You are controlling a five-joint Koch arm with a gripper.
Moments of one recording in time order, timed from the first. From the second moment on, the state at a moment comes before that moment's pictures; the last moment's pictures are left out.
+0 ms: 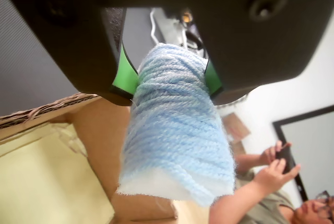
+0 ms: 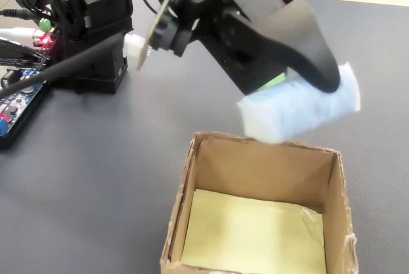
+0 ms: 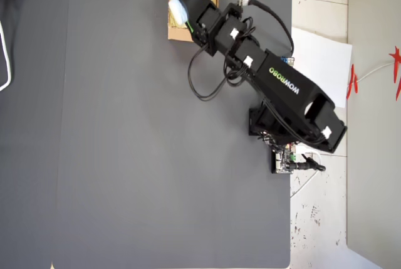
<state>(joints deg) 41.4 103.5 125.1 3.3 85.5</state>
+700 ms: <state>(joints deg) 44.1 102.2 125.1 5.2 85.4</state>
